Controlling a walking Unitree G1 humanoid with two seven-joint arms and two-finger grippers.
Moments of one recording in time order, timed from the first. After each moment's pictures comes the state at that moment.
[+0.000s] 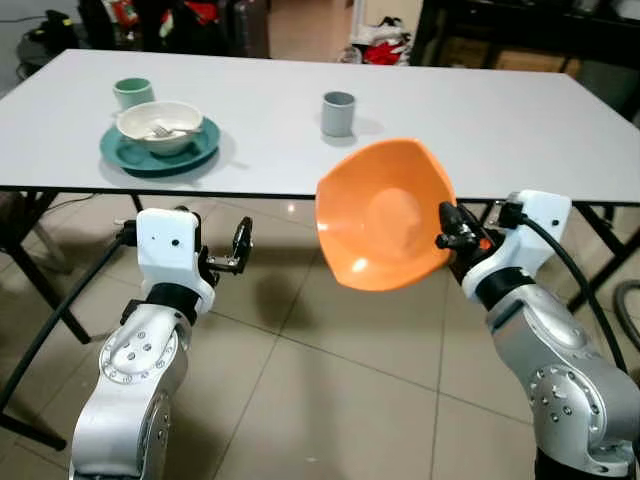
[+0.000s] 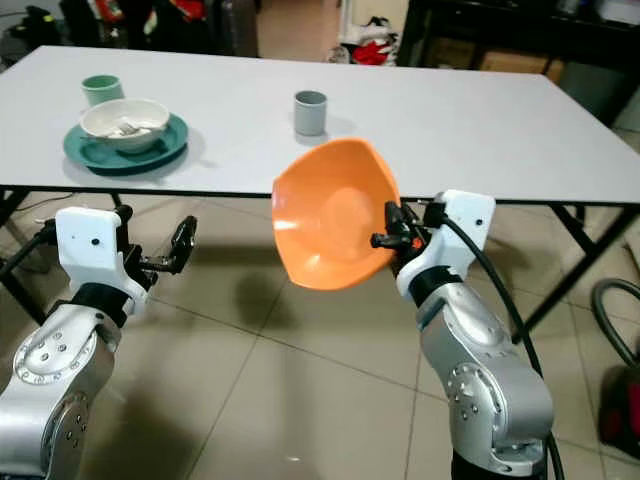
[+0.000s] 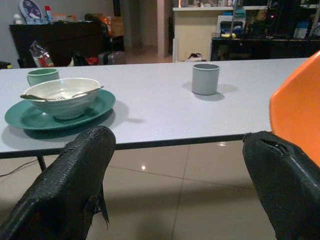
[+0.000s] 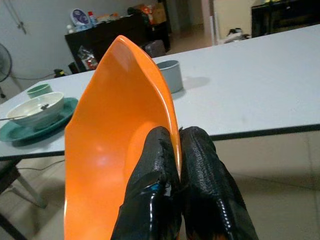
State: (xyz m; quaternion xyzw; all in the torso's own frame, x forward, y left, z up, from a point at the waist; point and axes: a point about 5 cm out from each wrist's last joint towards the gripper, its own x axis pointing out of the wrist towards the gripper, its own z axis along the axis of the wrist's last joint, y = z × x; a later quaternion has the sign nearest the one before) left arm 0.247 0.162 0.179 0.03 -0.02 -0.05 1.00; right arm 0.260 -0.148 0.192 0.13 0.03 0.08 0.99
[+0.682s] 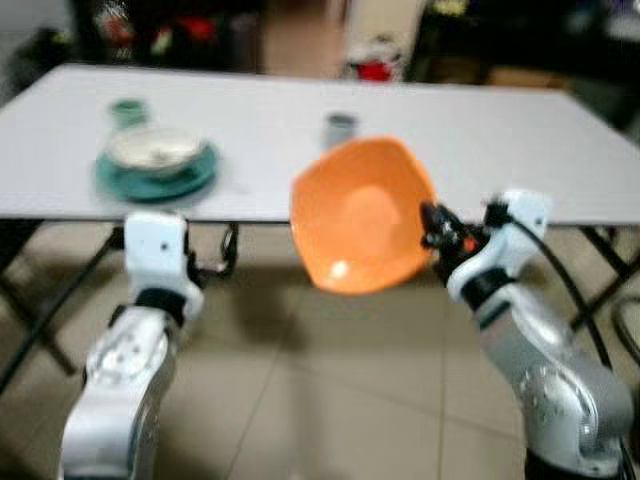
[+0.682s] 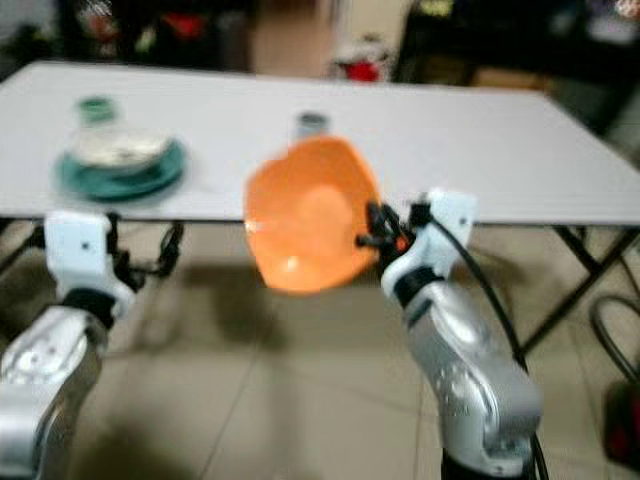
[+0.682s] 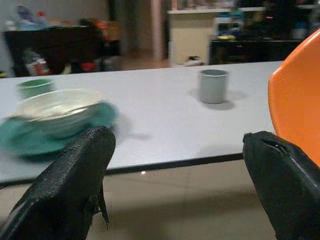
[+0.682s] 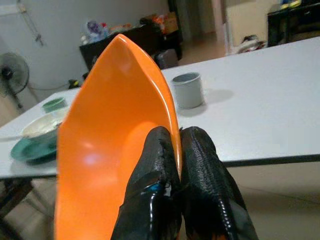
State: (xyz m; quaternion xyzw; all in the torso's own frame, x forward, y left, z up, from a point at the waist) left arm 0.246 0.169 0.174 0.04 -0.01 -0.04 1.00; right arm 0.259 -0.136 0.195 0.15 0.03 0.11 0.98
